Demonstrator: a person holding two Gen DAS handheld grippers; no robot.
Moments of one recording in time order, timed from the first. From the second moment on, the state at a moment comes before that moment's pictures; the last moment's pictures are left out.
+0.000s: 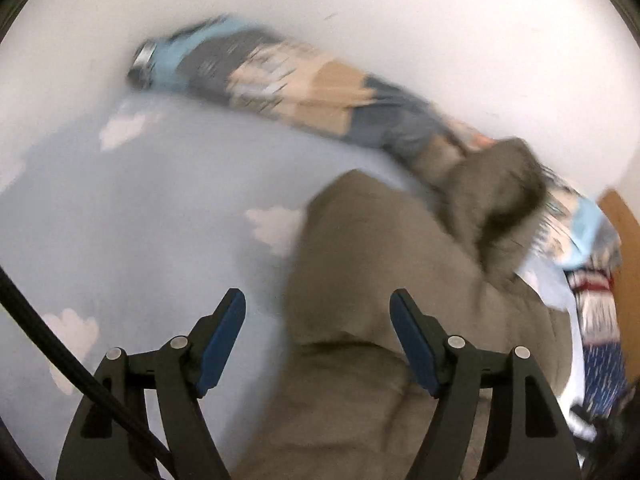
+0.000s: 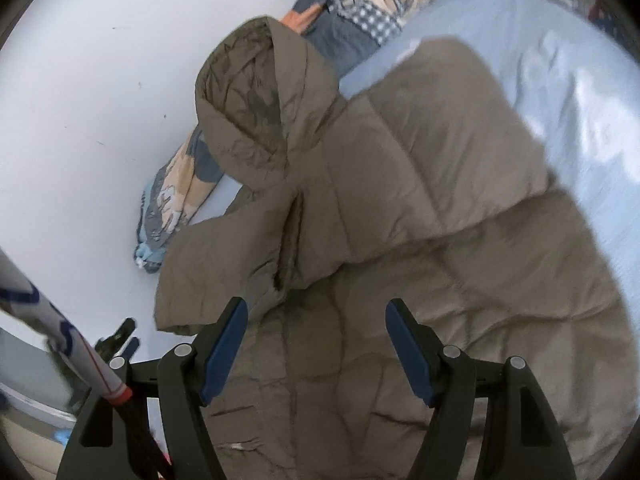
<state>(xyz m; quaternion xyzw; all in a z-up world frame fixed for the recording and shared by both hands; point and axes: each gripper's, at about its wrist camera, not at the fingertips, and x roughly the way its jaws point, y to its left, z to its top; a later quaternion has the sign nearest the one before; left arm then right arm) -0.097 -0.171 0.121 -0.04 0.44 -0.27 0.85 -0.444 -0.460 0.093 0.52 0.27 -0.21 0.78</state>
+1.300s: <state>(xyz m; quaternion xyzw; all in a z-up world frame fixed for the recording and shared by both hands) -0.101 -0.226 0.077 0.01 0.50 -0.35 0.79 -0.385 -0.481 0.138 0.36 0.28 -0.35 0.82</state>
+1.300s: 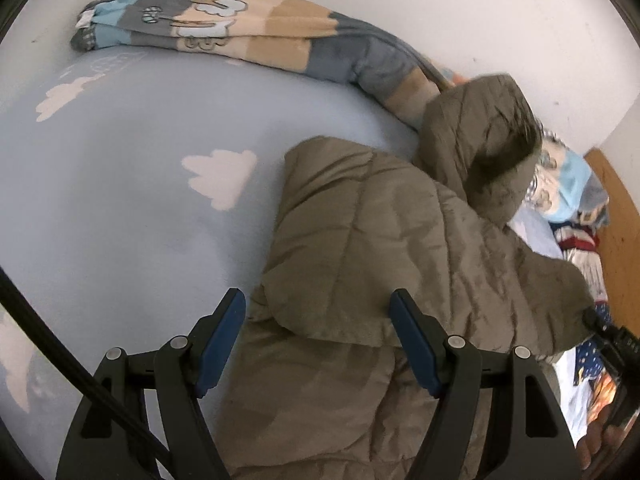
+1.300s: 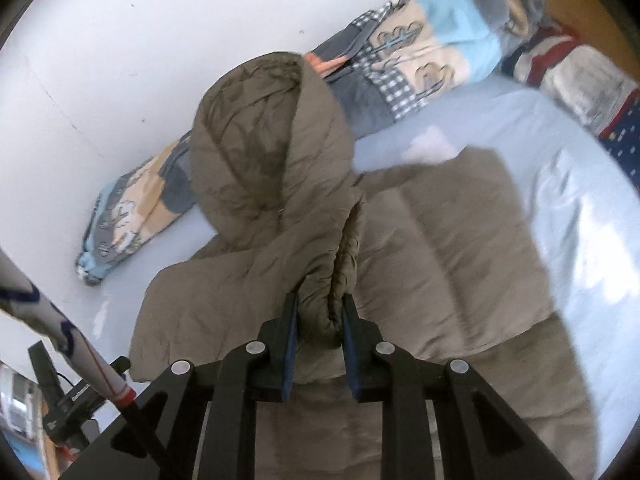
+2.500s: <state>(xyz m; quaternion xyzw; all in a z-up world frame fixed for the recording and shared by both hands) -0.154 -0.262 0.086 0.12 0.43 -0.37 0.81 -0.421 -0.481 0.132 0.33 0.31 -0.39 0.80</state>
